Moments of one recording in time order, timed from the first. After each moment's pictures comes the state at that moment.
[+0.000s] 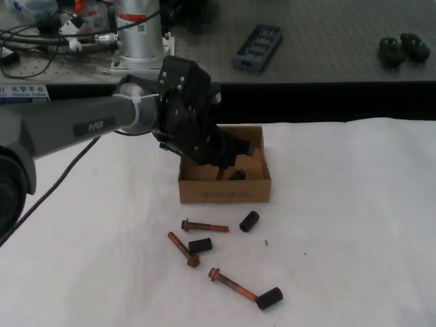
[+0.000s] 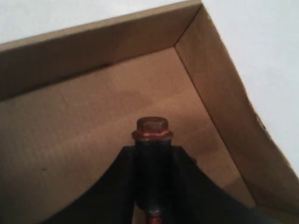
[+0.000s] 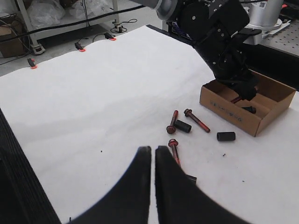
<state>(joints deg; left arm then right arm) -25.7 130.2 -100.2 17.8 16.0 -9.1 43.2 12.3 -29.3 40.9 -13.5 -0.9</state>
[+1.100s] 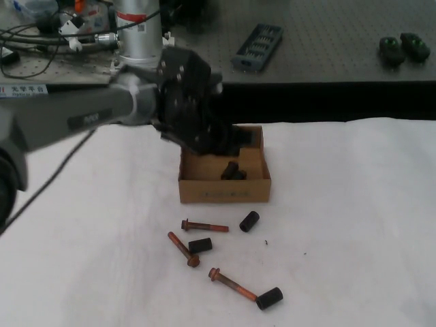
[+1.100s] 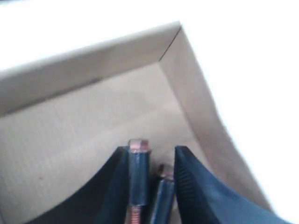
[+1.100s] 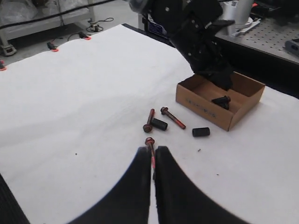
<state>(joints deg) -25.7 127.3 -101.2 18.9 17.0 -9.1 43.2 14.3 -29.3 40.9 -6.7 -0.9</state>
